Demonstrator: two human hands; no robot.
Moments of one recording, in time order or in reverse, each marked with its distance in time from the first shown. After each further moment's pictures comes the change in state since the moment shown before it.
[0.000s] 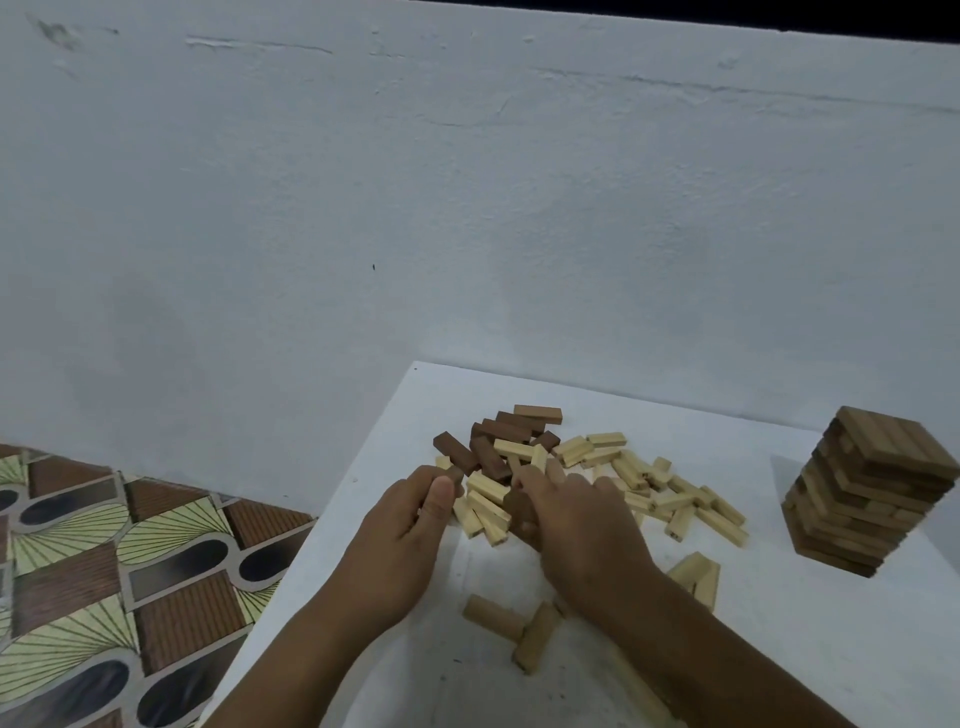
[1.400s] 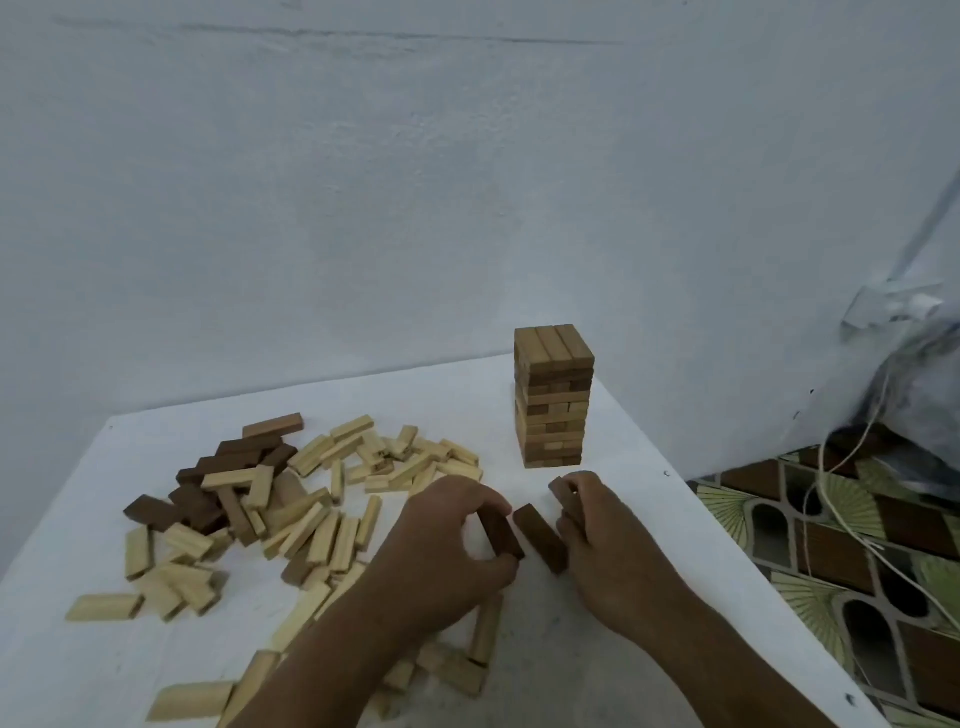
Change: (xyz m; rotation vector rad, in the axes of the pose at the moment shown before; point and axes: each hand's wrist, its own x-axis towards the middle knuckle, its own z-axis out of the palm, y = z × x) left_hand 0.017 0.109 0.211 0.250 -0.481 0.451; right_hand -0.159 0.183 -0.029 0.470 0.053 0.751
